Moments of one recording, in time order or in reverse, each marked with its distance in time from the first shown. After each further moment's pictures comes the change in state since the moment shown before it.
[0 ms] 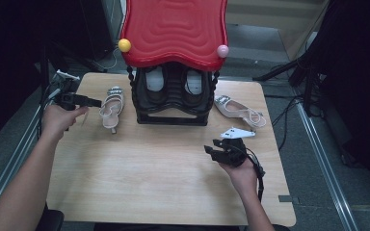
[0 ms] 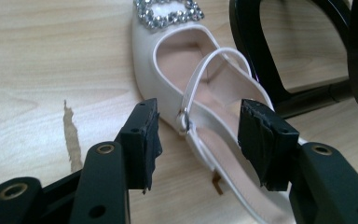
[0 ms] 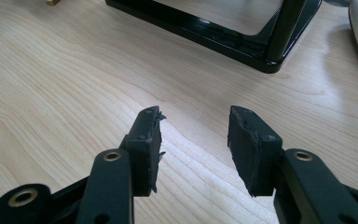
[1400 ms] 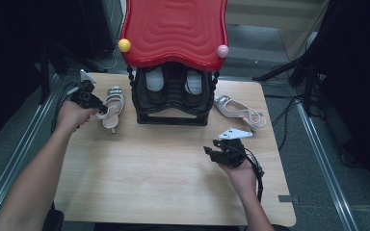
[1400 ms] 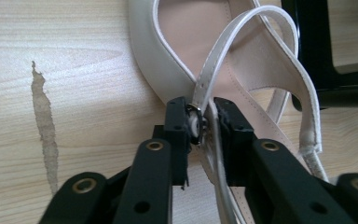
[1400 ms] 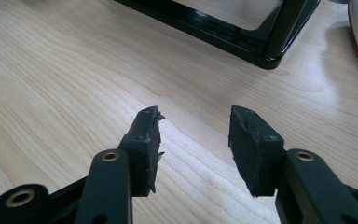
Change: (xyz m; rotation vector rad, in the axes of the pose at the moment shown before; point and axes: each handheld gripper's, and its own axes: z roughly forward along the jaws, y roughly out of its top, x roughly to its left) left arm -0.012 0.017 0.041 0.262 0.115 -0.092; right arm 0.003 0.000 0.002 0.020 -0.022 -0.020
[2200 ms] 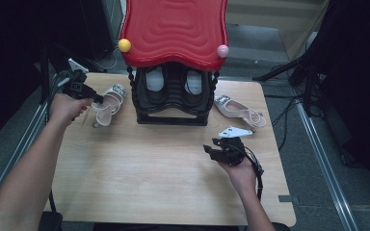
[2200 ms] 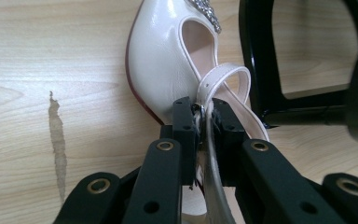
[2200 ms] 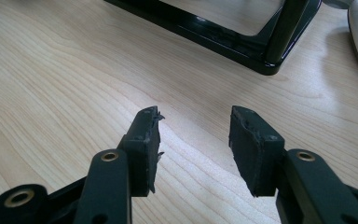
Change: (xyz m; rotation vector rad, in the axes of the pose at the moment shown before) left arm 0.005 0.008 -0.046 -0.109 -0.090 -0.015; right arm -0.002 0.004 0.002 -0.007 0.006 -0.002
